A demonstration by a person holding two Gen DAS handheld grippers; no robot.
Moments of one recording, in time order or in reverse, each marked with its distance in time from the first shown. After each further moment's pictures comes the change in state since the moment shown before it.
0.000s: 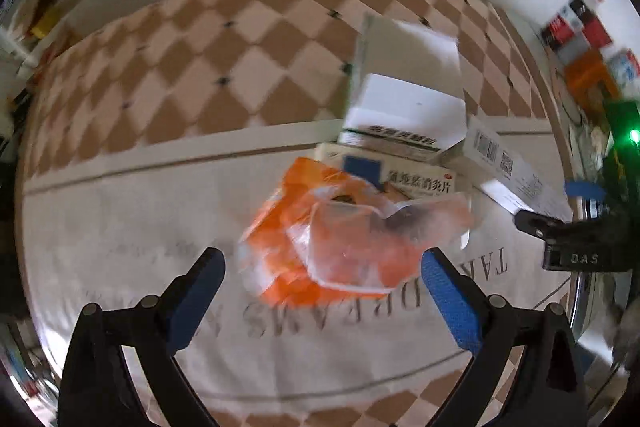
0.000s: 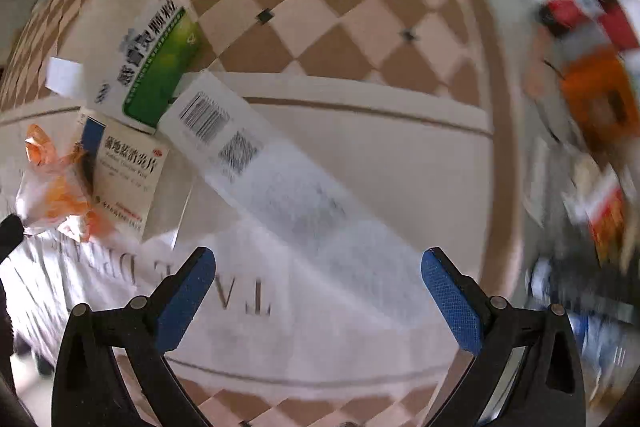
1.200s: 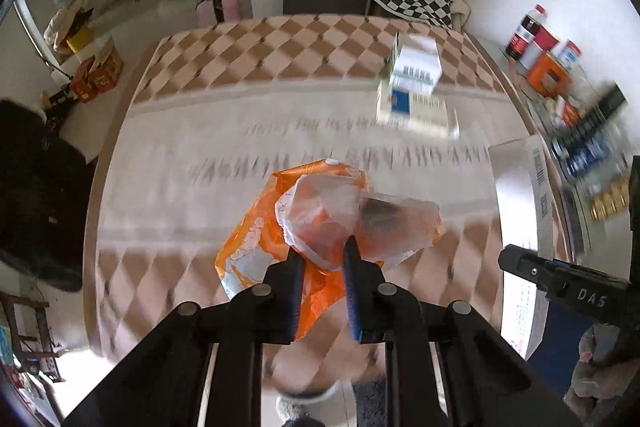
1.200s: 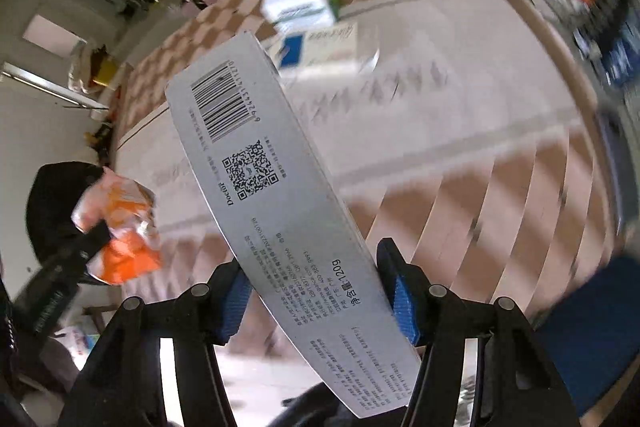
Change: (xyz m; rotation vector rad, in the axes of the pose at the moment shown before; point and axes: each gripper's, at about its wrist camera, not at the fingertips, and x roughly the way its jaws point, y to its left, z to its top) left arm -0.160 0.089 -0.236 -0.030 -0.230 0.028; right arm -0.107 0.170 -0.284 0.403 -0.236 0.363
